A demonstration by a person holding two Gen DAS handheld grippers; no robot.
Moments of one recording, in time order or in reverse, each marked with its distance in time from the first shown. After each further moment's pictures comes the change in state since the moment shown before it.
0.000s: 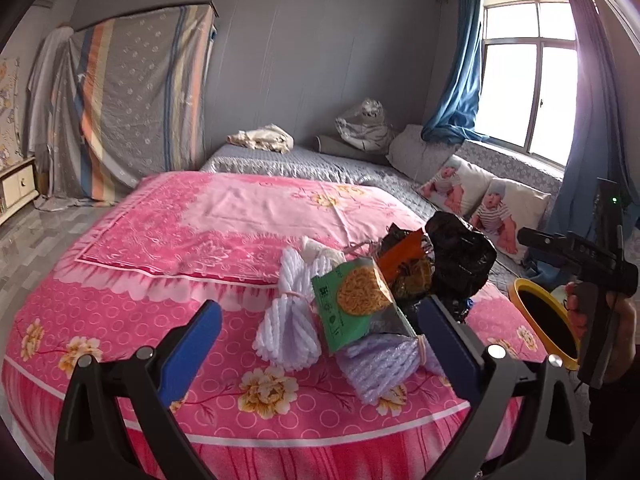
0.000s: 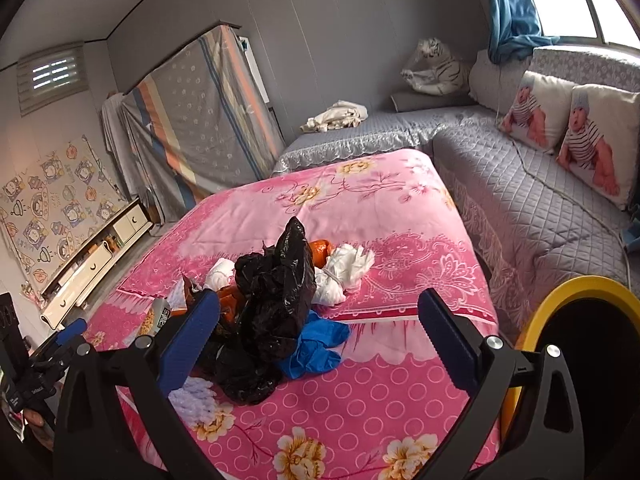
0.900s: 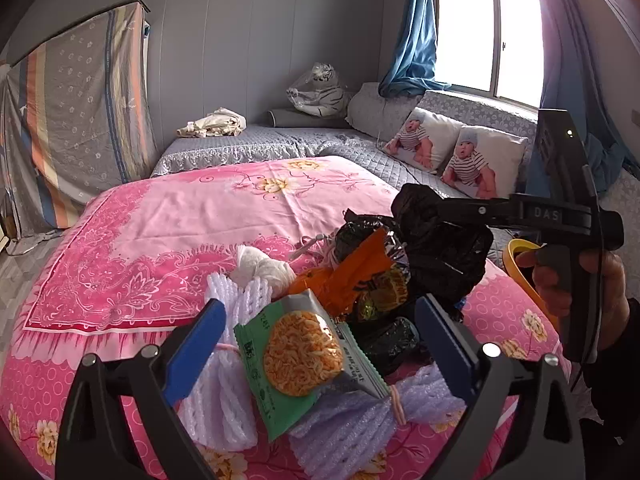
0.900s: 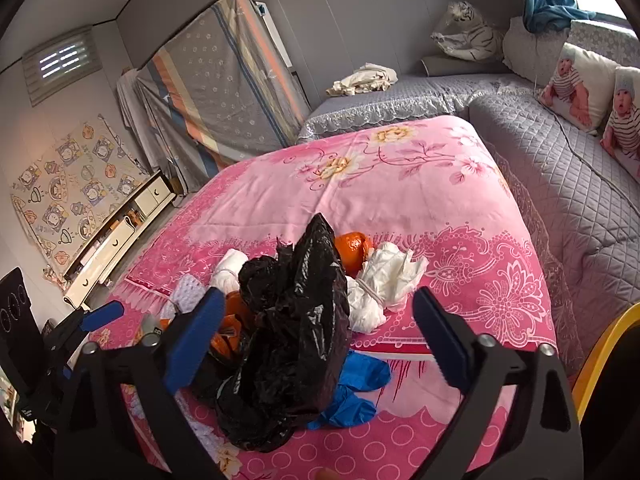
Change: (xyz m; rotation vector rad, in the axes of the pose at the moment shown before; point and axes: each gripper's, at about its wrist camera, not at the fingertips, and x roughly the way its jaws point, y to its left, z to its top) left arm 0.078 -0.050 0.028 0.179 0.117 -0.081; right arm 0.079 0.008 0.021 -0.002 0.145 0.099
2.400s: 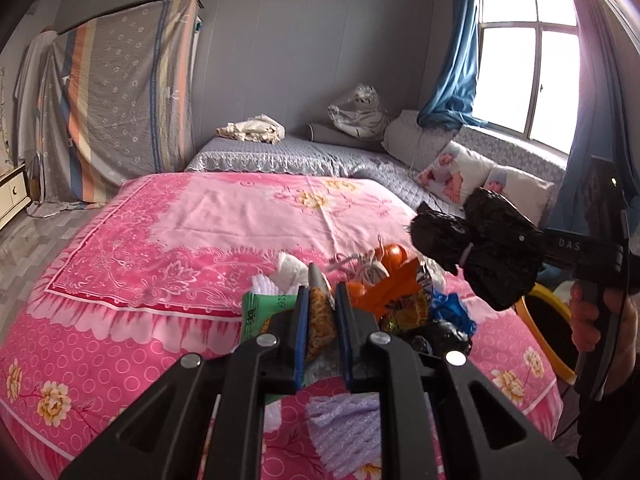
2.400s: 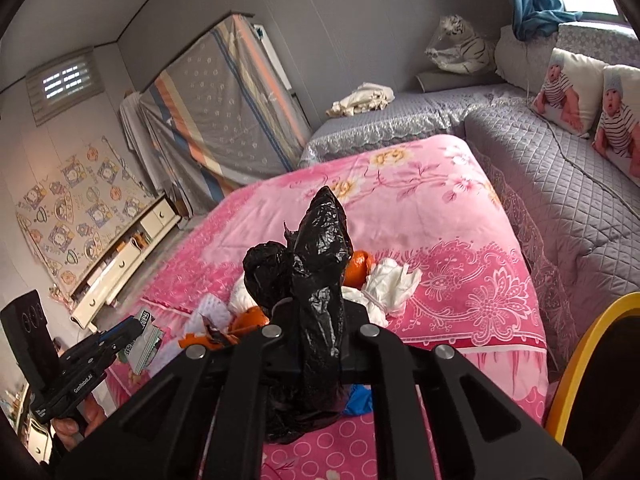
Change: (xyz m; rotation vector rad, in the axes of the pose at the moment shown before) left arm -0.033 0.025 -0.003 -0.161 -0.090 0.089; right arm -0.046 0.001 0.002 0.037 -0.096 0.020
